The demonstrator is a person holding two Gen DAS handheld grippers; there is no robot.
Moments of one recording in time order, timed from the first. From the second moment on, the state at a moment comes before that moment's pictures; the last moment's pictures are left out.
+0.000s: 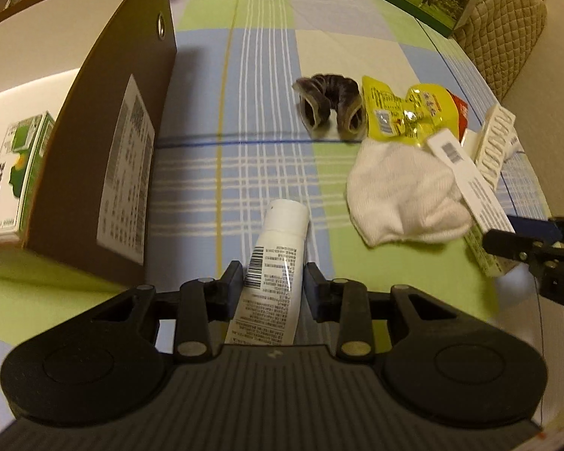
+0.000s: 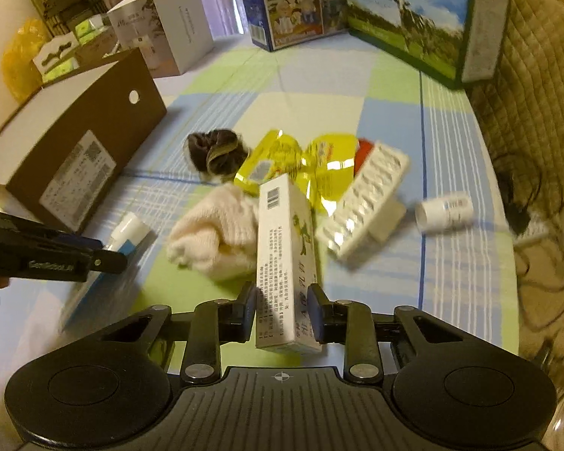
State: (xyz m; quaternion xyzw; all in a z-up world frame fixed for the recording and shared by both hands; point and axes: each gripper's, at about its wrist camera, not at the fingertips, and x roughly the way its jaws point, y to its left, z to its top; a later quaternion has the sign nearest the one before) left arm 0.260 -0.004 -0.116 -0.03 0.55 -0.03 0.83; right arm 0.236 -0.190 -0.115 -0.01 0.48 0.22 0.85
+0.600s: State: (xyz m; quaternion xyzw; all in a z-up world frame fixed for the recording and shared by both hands) left arm 0.225 -0.002 -0.121 0.05 0.55 -0.09 0.83; right arm 0.171 -0.221 -0.104 0.02 0.52 0.20 0.83
